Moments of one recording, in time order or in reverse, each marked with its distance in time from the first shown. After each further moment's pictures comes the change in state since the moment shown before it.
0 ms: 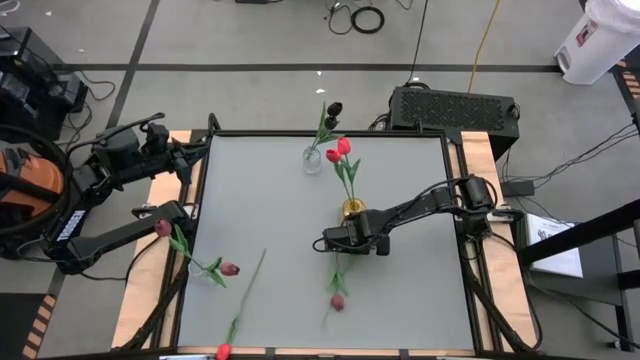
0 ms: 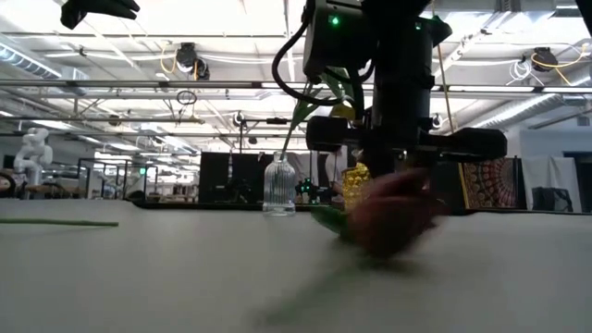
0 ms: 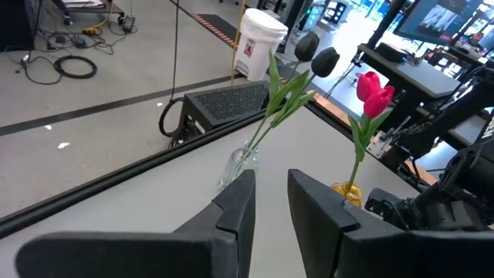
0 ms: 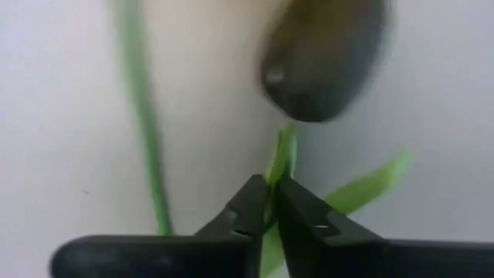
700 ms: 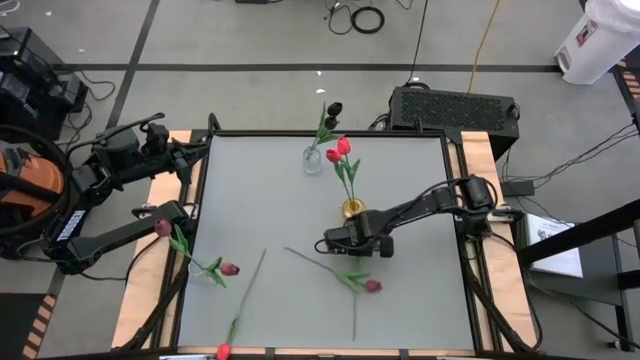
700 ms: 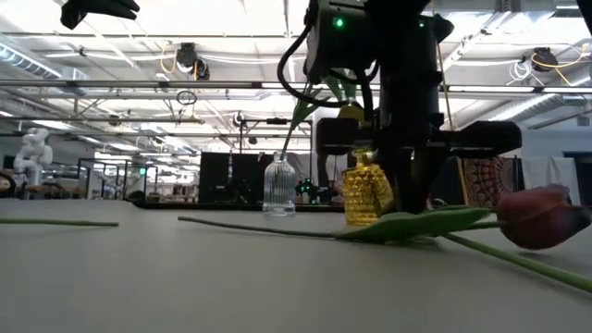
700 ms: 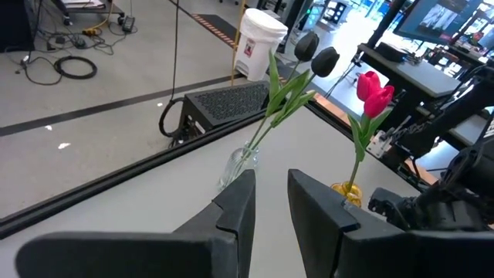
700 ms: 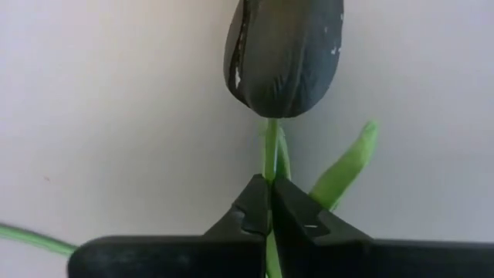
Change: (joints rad) left arm 0.000 0.000 0.000 0.000 0.000 0.003; right arm 0.009 -0.007 0.000 -0.052 -0.058 0.020
